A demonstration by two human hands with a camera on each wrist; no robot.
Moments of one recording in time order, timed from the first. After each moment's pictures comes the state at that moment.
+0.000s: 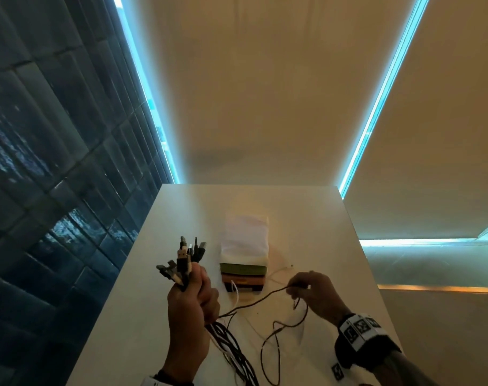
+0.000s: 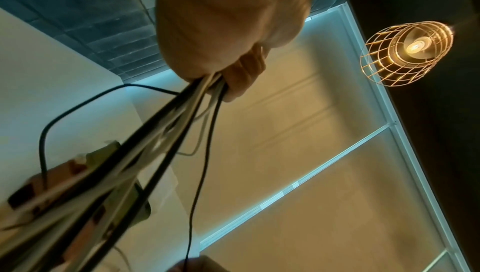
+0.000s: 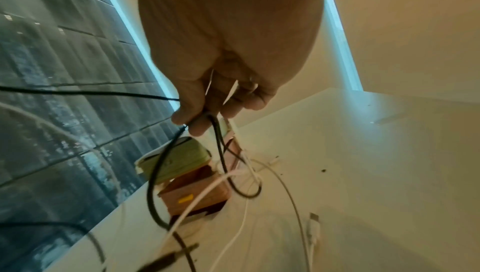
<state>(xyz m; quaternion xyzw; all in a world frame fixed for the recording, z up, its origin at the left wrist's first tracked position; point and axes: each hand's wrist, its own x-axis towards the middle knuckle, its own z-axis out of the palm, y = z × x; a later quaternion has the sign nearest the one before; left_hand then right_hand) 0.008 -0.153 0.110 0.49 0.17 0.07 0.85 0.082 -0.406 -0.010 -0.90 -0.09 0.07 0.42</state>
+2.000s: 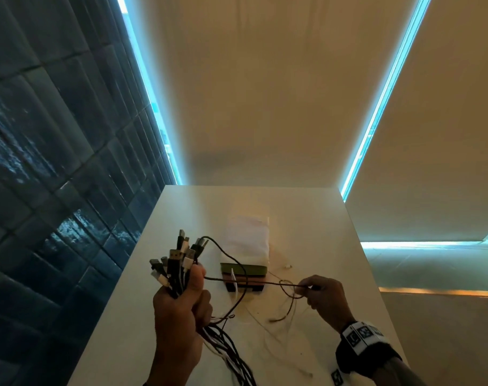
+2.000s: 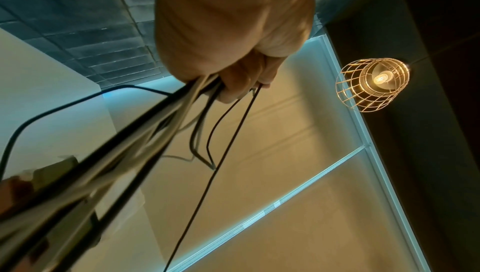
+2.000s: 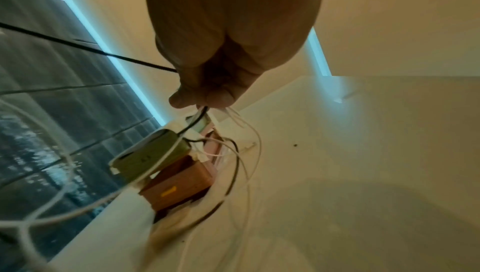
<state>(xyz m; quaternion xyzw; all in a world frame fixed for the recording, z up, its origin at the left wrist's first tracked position) -0.012 -0.151 0.135 0.48 0.16 0.11 0.85 0.070 -0.418 -0.026 -0.83 0.04 -0.01 0.55</state>
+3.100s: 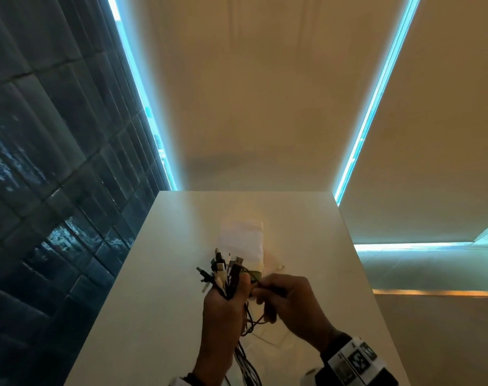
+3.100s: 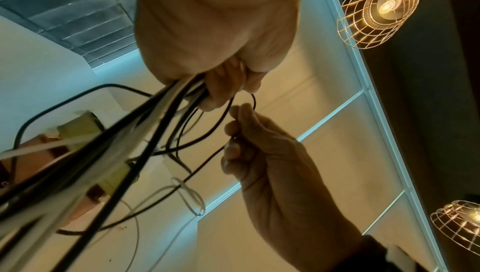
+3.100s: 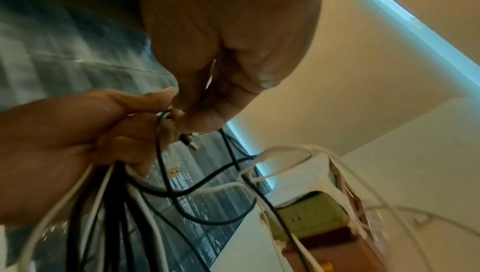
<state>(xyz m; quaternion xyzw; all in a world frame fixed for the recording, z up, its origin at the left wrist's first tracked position) 0.005 -0.207 0.108 0.69 0.18 0.02 0.70 0.035 -0.348 0.078 -0.76 -0.17 0.02 0.63</state>
